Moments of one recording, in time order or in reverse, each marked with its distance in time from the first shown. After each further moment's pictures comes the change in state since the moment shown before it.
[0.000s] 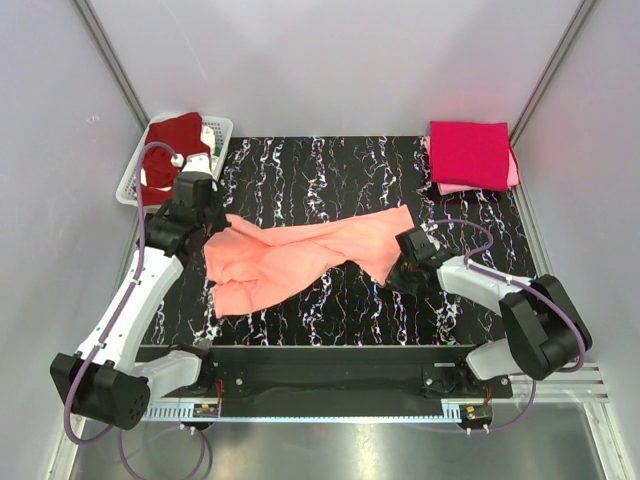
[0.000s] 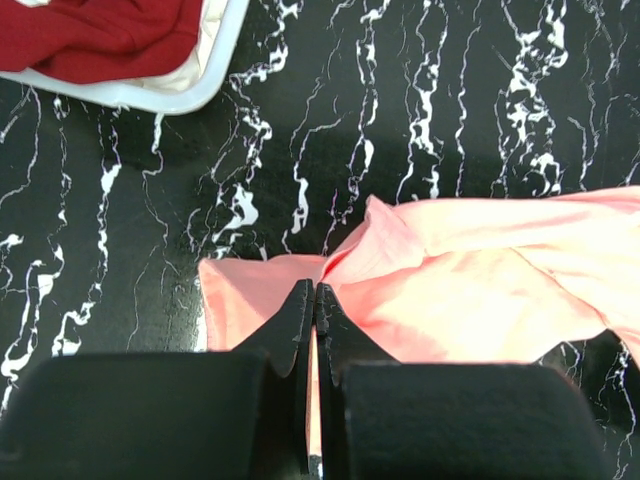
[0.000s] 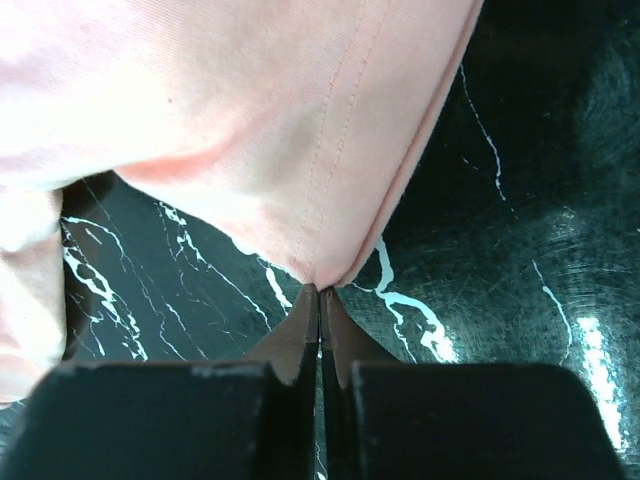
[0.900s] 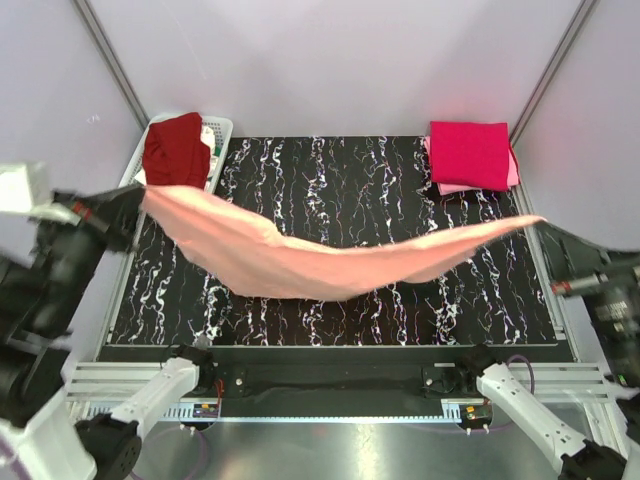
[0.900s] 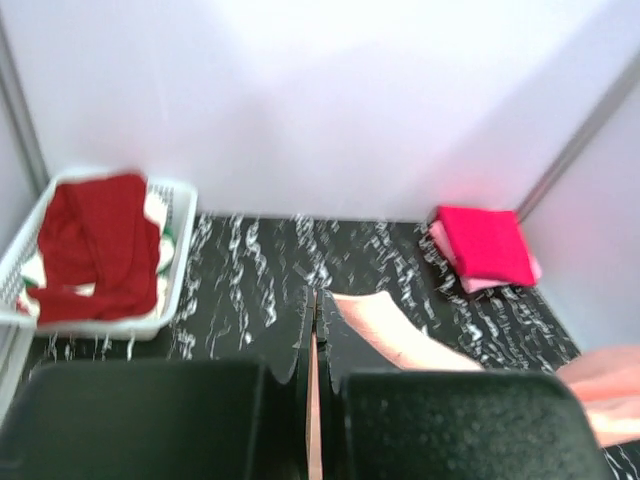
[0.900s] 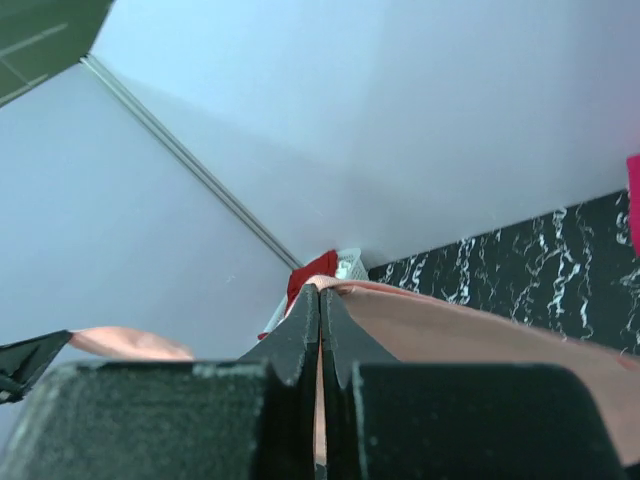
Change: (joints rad) left arm 0.000 -0.241 0.810 -0.353 0.210 0.067; right arm 0.005 -0.877 0.885 -0.425 0.241 -0.299
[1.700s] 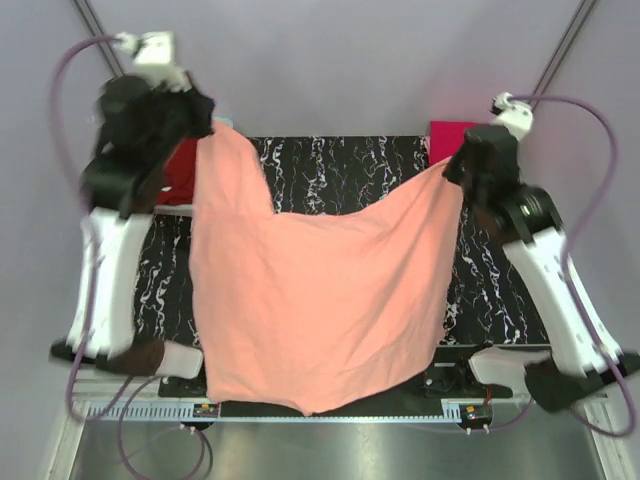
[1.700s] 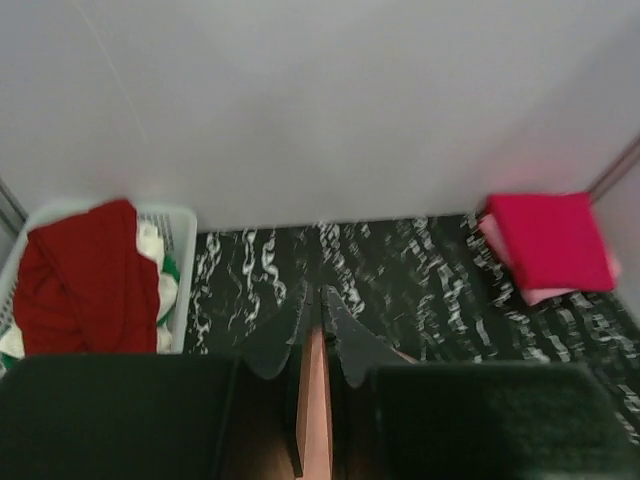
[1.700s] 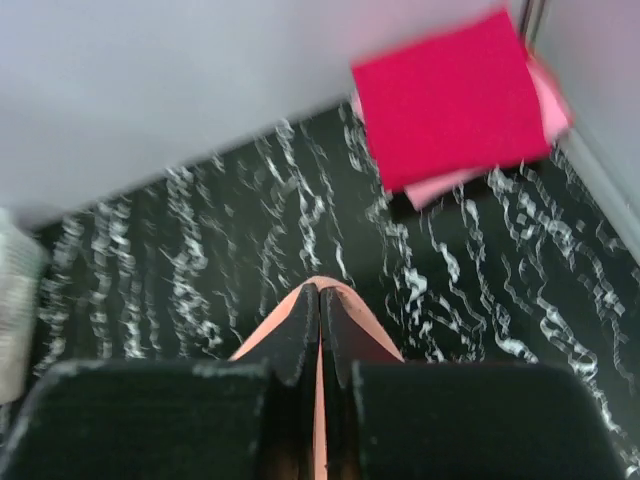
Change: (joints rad) left arm 0.003 0.396 0.074 0.259 0.024 0.102; right arm -0.027 0.597 0.077 -0.037 0.348 -0.188
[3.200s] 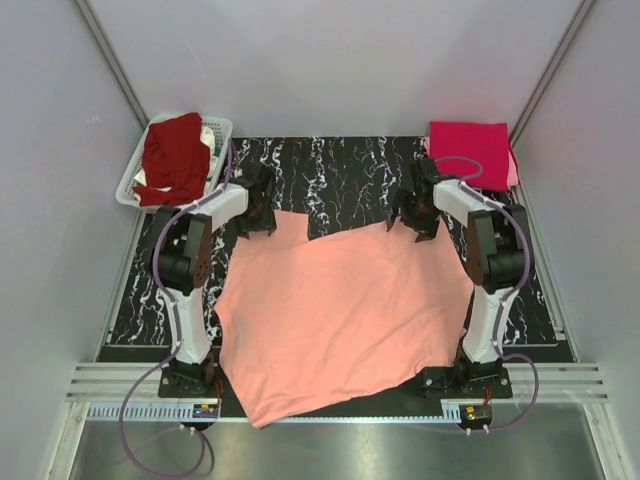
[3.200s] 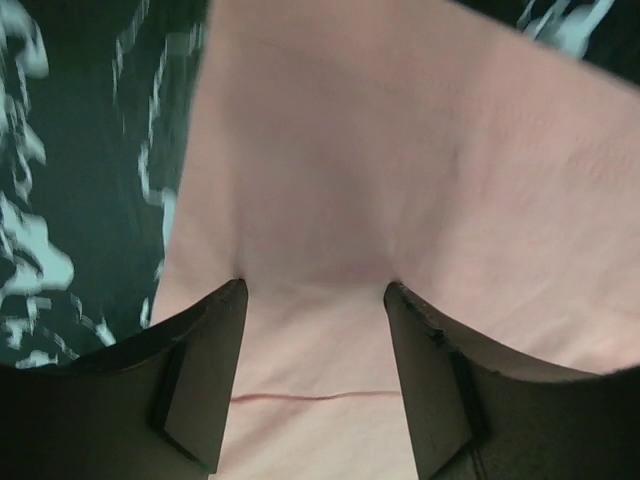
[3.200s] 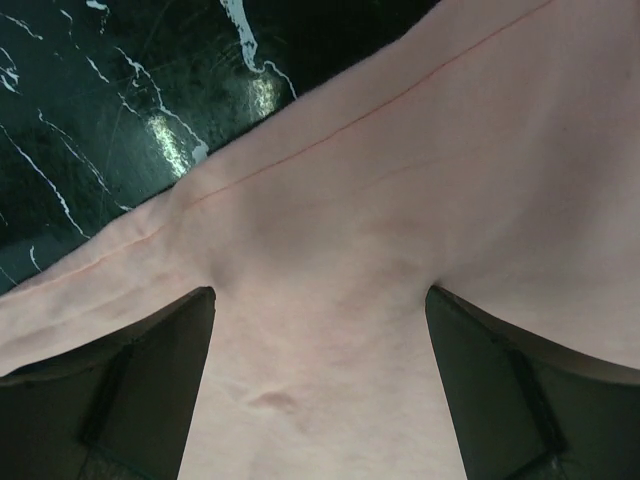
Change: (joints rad) left arm -0.023 0.710 -0.613 0.079 -0.142 -0.318; right arm -0.272 0.843 -0.221 0.130 -0.655 0.034
